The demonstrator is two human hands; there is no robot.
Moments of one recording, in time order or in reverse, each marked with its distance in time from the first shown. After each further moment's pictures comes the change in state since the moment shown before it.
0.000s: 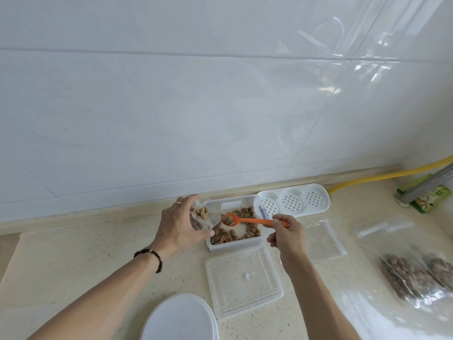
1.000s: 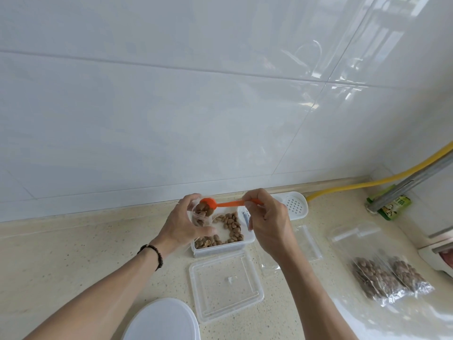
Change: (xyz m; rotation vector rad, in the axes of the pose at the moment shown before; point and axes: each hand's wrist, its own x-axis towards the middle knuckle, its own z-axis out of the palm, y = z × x) left_hand 0.011 0.031 0.011 -0.525 -0.126 -0.113; right_hand -0.048 -0.079 0.001 -0.444 -0.197 -0.761
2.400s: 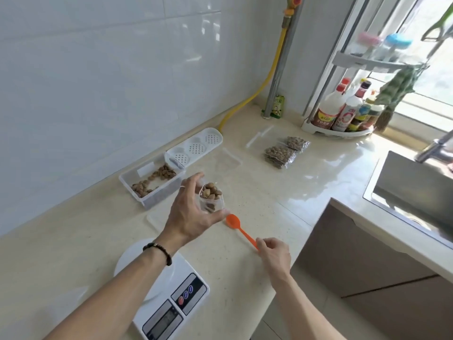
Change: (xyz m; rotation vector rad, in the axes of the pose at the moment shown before) left_hand -0.179 0.074 0.087 0.214 -0.348 0.451; right_hand -0.325 0.066 0.003 0.175 0.618 1.176
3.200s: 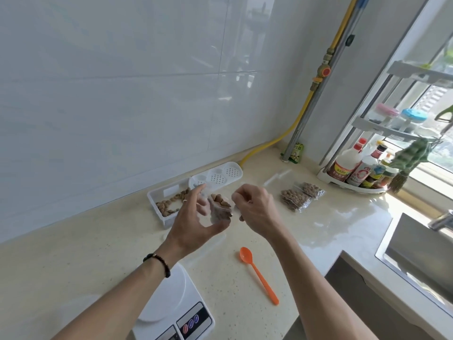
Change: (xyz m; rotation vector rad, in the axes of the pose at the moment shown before) left_hand 0.002 -0.012 -0.048 -0.161 0.154 0.006; right_hand -0.079 -0.224 0.008 -0.329 -0.280 -0.848
